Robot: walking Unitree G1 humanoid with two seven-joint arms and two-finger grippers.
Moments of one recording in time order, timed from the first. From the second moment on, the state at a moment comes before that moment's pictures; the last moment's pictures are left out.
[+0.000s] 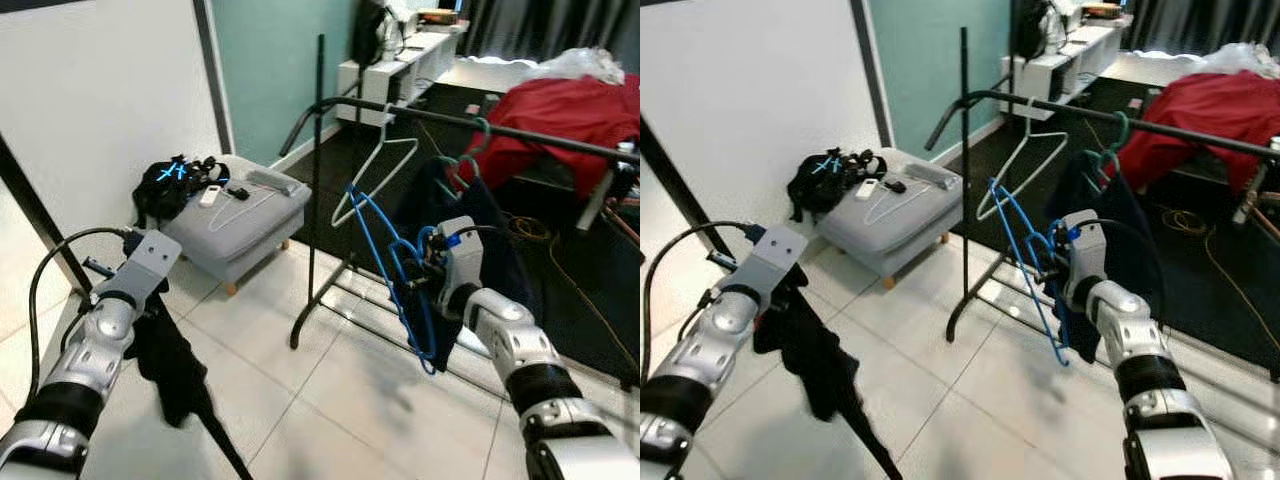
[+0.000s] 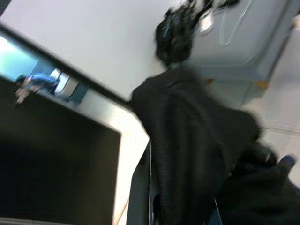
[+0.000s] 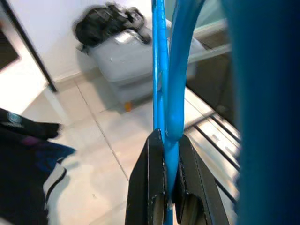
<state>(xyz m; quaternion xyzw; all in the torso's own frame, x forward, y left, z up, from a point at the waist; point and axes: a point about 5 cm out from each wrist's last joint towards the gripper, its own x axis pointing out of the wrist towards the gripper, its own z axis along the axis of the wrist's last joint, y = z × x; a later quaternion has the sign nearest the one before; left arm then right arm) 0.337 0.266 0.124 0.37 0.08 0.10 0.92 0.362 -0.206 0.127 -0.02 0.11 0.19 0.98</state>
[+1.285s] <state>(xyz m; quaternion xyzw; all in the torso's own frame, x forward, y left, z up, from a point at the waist) 0.228 0.179 0.134 0.07 0.00 0.04 1.00 0.262 -0.168 0.126 0.08 0.11 0.36 0.92</state>
